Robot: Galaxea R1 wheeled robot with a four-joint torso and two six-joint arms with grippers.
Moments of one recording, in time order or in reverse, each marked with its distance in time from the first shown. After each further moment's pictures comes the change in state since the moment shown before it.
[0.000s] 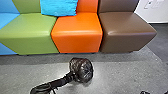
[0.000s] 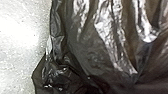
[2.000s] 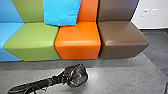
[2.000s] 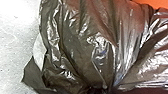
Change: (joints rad) left arm -0.014 -0.316 0.351 -0.096 0.175 -0.007; right arm -0.053 0.037 -0.017 -0.010 0.010 -0.002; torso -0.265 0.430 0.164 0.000
